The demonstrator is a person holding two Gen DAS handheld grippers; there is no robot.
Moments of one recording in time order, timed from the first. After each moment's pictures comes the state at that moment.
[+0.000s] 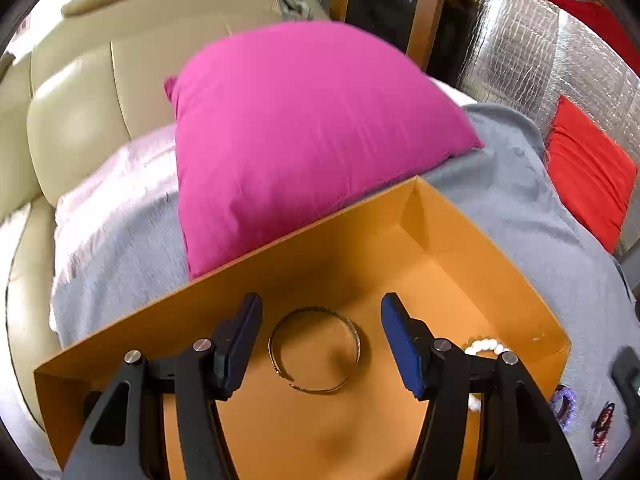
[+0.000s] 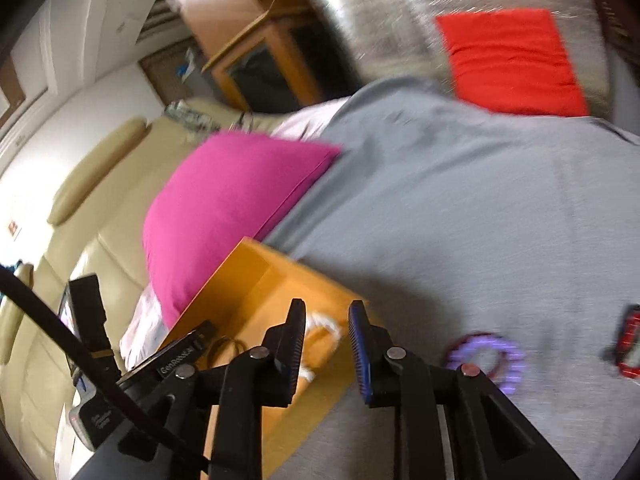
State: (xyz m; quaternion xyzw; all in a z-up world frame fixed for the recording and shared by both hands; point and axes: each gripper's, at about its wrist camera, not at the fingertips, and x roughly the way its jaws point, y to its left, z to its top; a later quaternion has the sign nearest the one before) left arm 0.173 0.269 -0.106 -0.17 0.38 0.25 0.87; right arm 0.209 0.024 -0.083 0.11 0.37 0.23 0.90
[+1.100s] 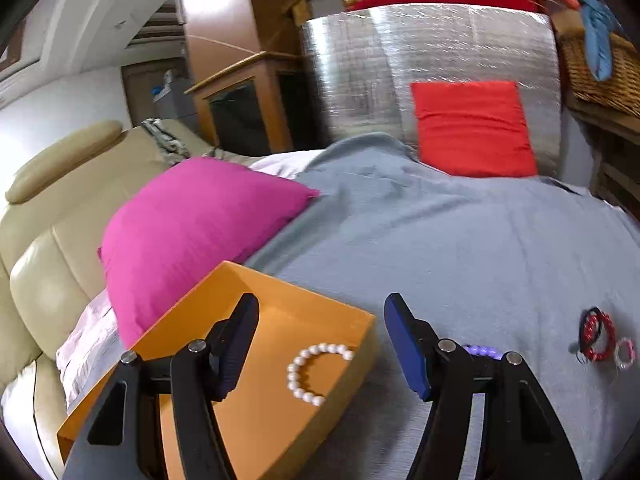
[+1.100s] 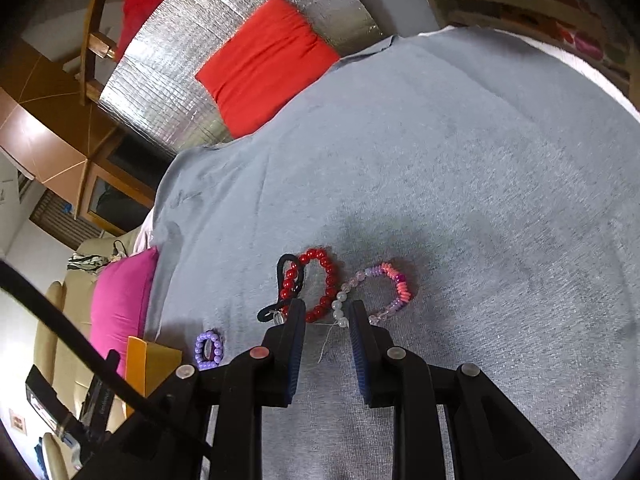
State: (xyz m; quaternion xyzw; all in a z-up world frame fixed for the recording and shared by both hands) left arm 0.177 0.089 -0.069 0.06 0.27 0.14 0.95; right arm 0.160 -0.265 -0.118 0.31 0.40 0.02 0.86
